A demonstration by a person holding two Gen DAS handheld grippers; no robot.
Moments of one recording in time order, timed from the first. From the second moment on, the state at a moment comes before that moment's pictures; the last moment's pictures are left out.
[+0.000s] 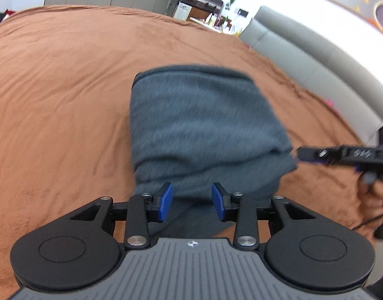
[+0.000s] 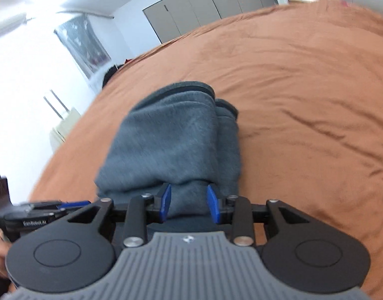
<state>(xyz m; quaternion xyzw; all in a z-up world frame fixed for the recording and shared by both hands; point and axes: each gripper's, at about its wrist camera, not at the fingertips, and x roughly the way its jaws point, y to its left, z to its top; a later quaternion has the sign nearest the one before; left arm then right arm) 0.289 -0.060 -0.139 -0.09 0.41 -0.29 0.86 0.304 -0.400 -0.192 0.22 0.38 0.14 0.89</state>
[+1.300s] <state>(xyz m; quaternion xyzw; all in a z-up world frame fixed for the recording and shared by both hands) 0.493 -0.274 -0.114 0.16 0.48 -0.43 0.75 0.254 -0.383 -0.276 0.58 0.17 0.05 0.79</state>
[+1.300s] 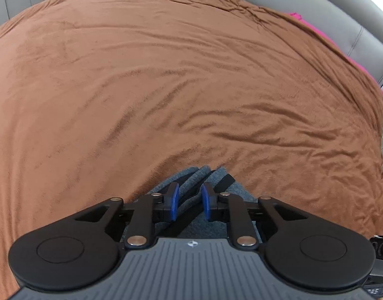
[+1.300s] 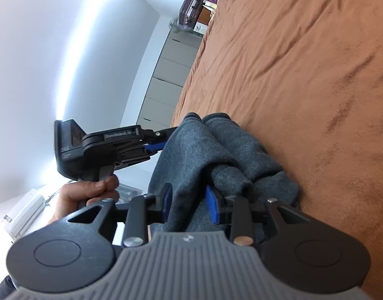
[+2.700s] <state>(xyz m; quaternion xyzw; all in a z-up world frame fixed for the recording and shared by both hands) 0.529 -0.250 -0.113 0.01 0.51 -0.45 0.73 0.238 -0.381 -0.275 0.58 0.13 0.04 0.80</state>
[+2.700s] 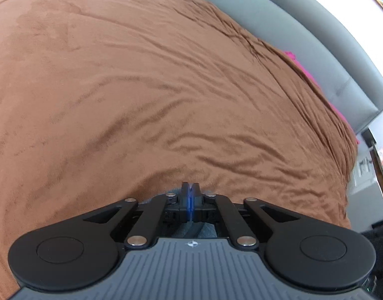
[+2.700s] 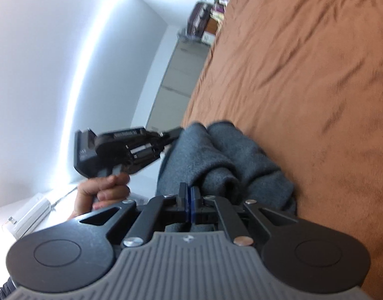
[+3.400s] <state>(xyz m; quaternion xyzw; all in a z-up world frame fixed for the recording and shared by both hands) 0.519 -0.201 -0.107 0.00 0.50 -0.48 0.72 0.254 -0.348 -0.272 0.59 0.18 0.10 0.78</state>
